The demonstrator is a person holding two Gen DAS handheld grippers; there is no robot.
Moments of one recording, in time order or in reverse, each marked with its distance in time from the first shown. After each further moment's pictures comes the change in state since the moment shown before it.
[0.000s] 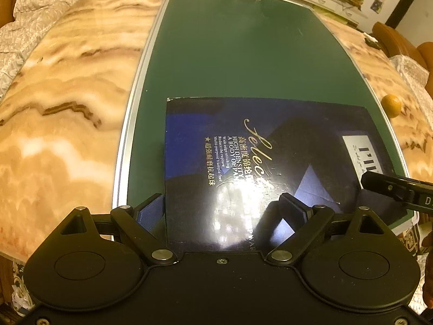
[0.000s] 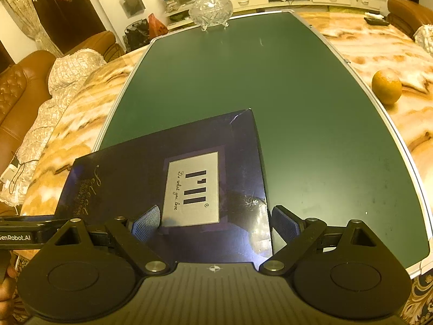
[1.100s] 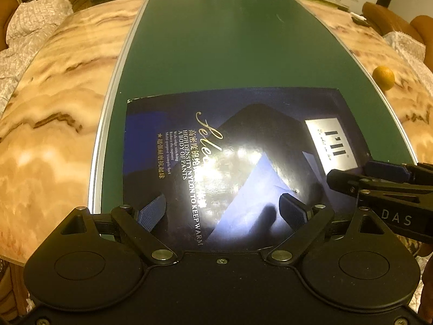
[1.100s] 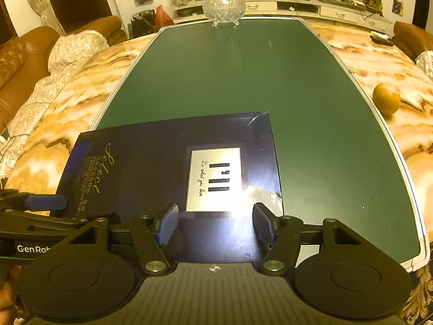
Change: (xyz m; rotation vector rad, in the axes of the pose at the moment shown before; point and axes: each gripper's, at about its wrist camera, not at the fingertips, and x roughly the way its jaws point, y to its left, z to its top) left arm 0.007 -0.053 -0.023 0.109 -0.019 0.059; right arm -0.002 0.032 -0.027 -0.116 -0.007 -0.077
